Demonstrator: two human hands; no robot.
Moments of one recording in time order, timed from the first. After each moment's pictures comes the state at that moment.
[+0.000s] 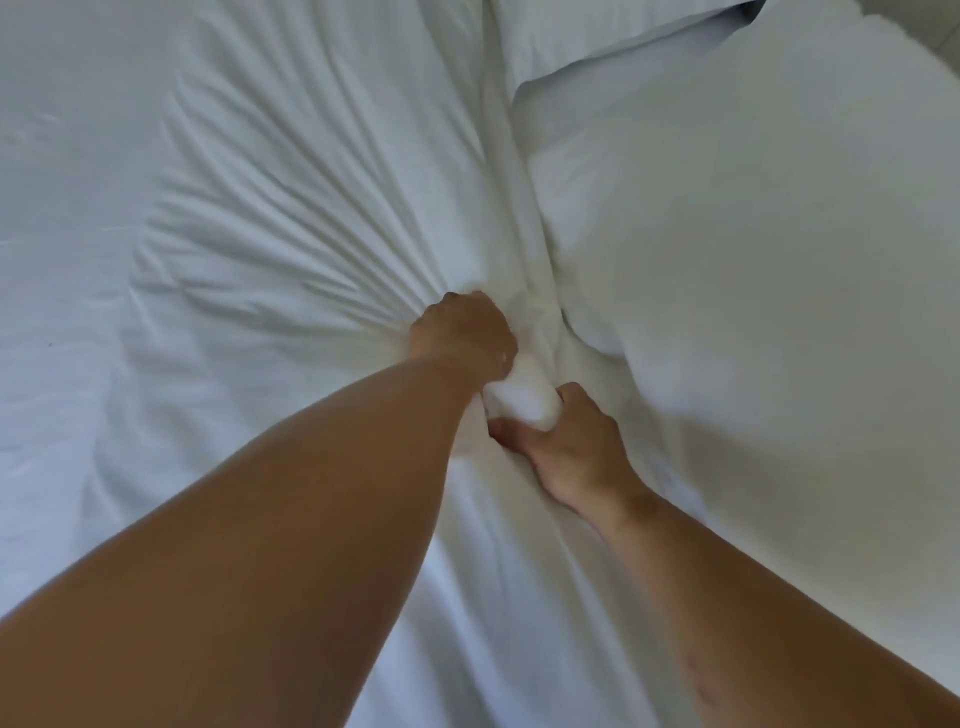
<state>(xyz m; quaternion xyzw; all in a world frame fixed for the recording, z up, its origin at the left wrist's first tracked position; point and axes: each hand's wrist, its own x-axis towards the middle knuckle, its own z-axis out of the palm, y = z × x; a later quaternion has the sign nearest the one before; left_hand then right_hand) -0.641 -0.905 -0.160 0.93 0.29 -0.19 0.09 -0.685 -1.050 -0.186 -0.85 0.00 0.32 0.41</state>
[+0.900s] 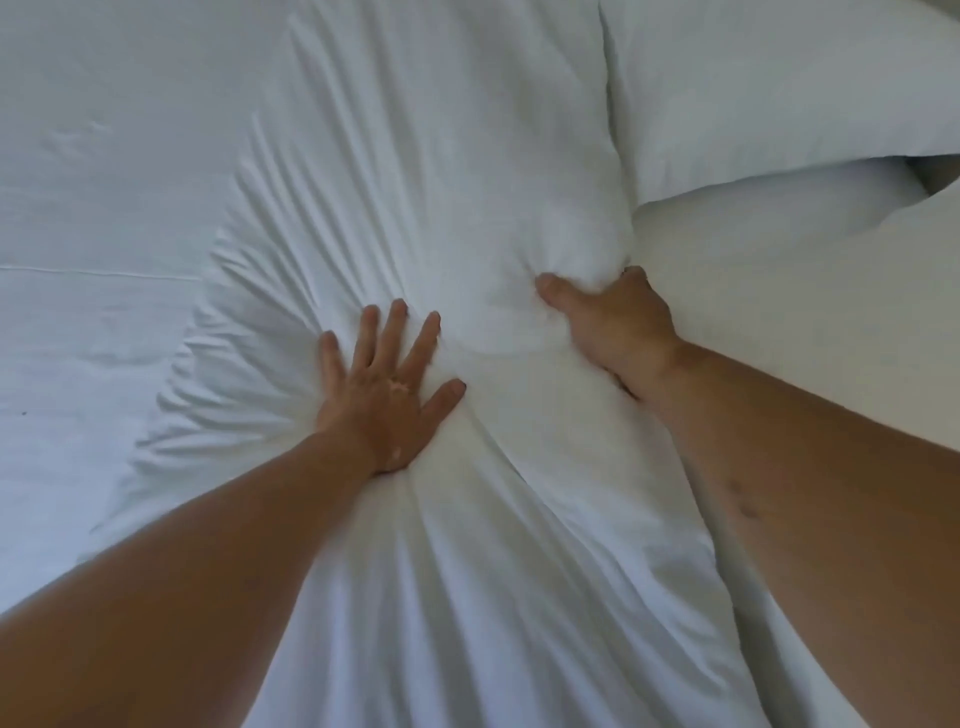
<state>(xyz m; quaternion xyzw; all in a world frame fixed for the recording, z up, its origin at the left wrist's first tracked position) -0.605 -0.695 -0.232 0.96 0.23 -0.14 0.02 -0.433 -0.864 -0.177 -0.88 -0.04 0.24 0.41</state>
